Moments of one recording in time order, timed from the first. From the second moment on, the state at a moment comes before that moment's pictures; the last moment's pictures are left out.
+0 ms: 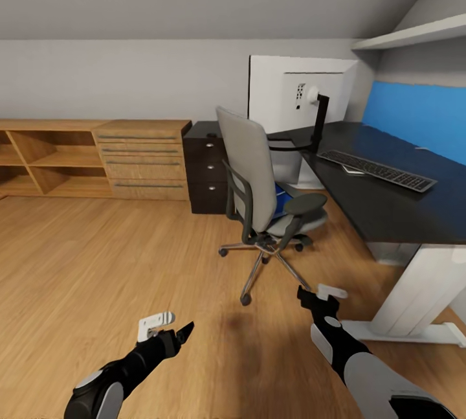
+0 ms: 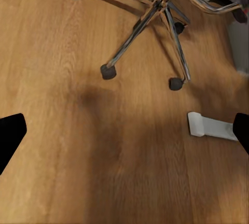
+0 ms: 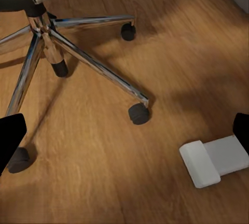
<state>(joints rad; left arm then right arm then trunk) -0.02 -0.08 0.03 -1.62 0.35 0.63 -0.14 -0.72 0.01 -0.05 -0.29 -0.14 -0.24 -0.19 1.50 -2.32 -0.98</state>
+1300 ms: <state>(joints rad) -0.02 -0.07 0.03 -1.61 0.34 0.60 -0.19 -0.72 0.01 -0.05 -0.30 -0.13 -0.44 -0.19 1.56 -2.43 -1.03</state>
